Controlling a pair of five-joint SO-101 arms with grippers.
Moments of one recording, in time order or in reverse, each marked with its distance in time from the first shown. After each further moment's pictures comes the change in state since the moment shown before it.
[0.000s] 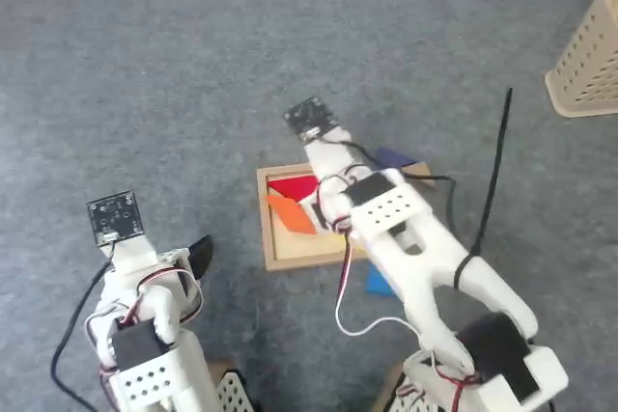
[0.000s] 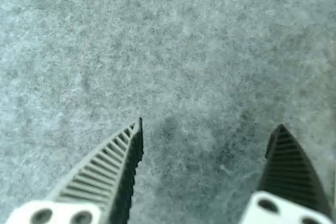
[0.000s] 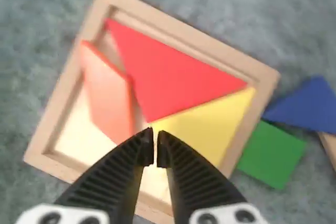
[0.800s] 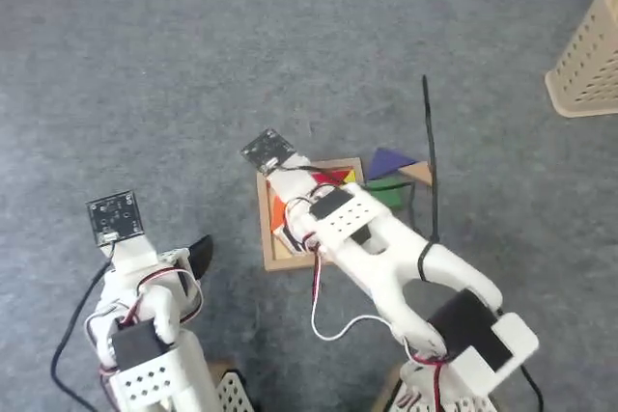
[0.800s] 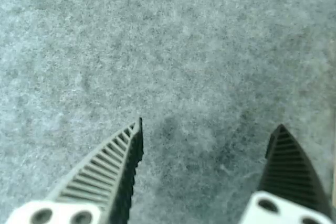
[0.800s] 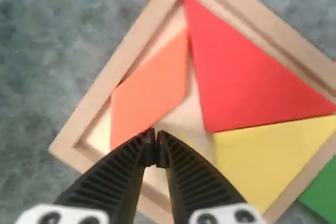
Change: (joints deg) left arm 0.0 0.0 0.0 0.0 0.0; right arm -8.5 10.0 -1.0 -4.0 1.2
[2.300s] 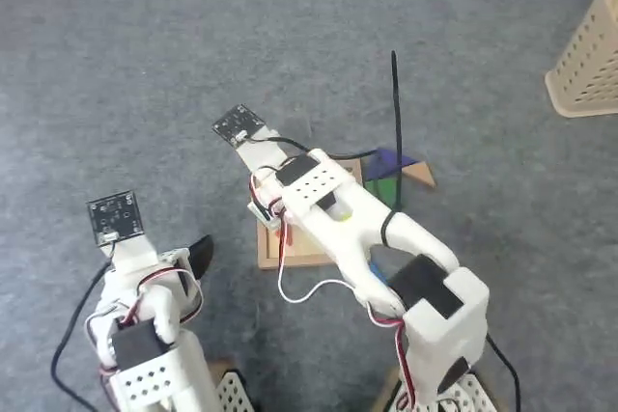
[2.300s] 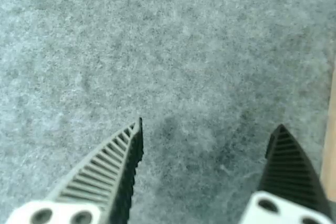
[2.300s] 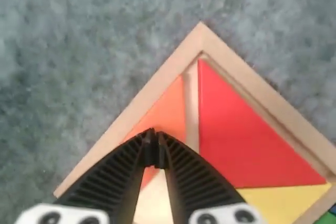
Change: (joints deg) left arm 0.0 0.0 0.0 0.0 0.0; right arm -1.0 18.2 -24.8 8.9 0.3
